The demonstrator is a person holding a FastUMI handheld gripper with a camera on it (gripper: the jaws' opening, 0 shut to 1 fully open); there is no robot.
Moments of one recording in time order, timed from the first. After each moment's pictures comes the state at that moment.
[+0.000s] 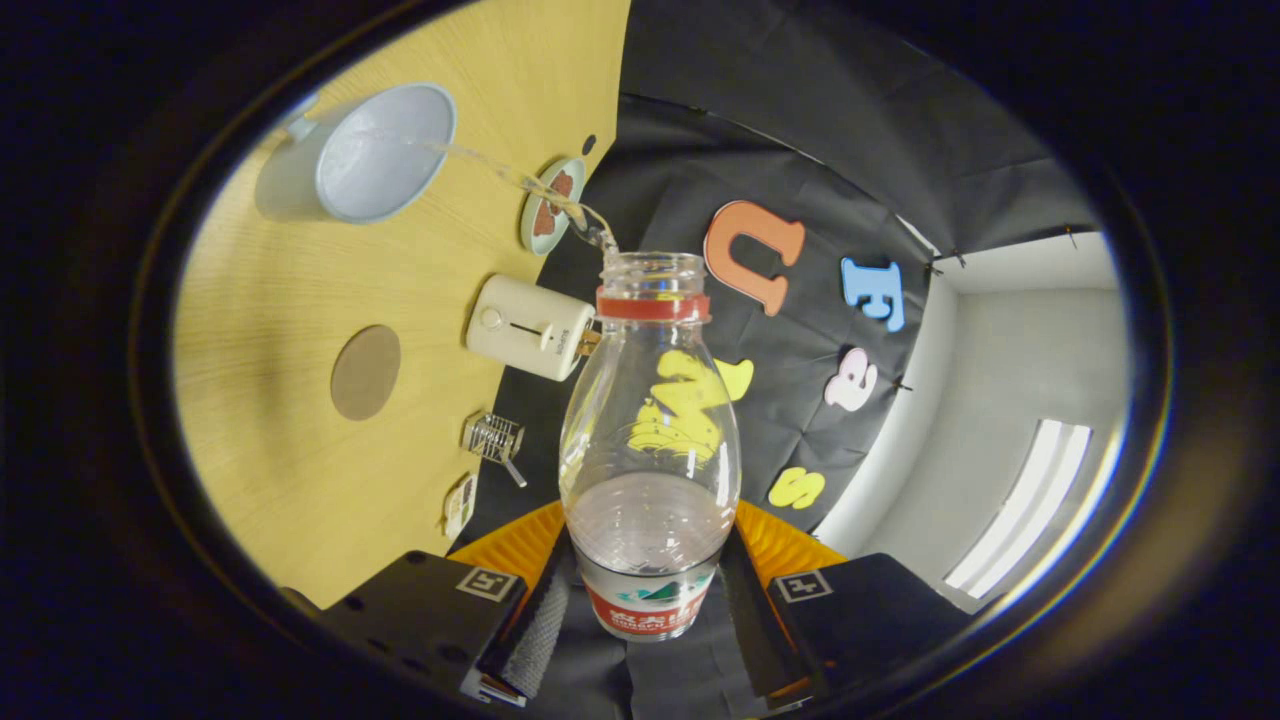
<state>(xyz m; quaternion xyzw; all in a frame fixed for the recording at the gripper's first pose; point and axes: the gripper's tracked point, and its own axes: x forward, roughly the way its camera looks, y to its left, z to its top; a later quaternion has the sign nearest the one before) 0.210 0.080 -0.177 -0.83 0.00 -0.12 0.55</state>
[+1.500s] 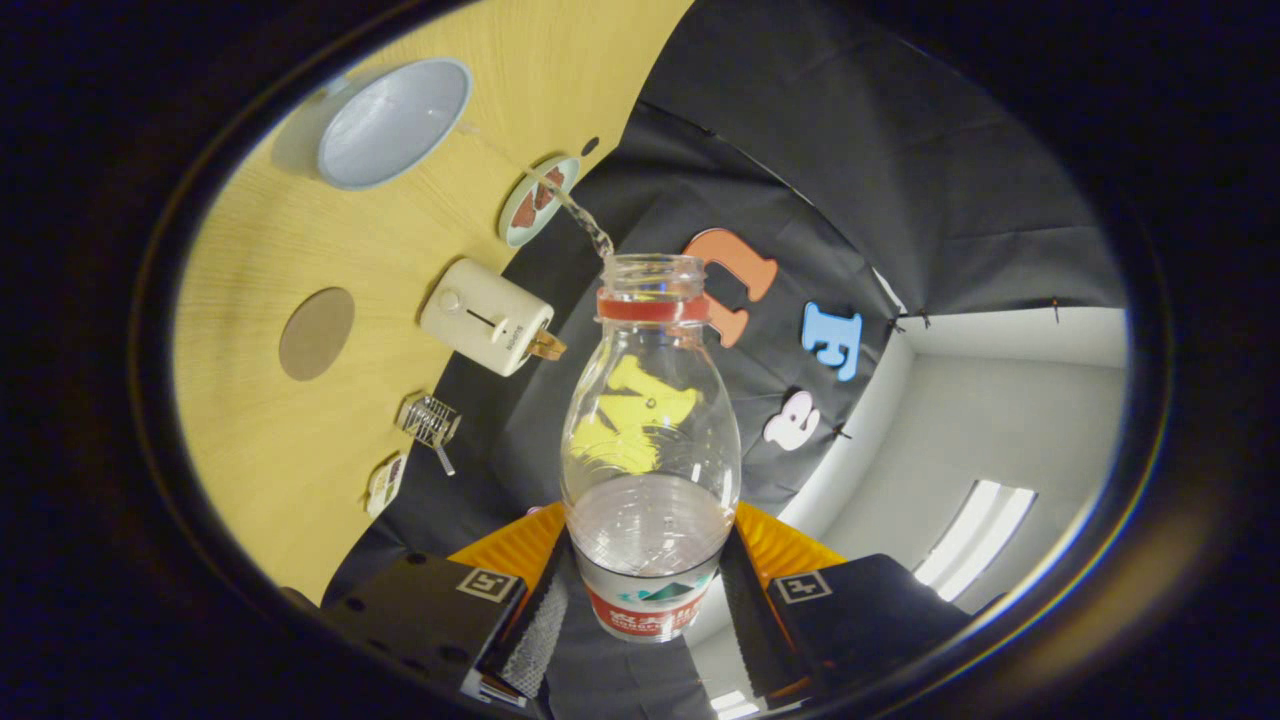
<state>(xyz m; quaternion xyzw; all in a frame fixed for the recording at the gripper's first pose) 0.210 0.103 -0.148 -0.87 -0.07 -0.15 0.47</state>
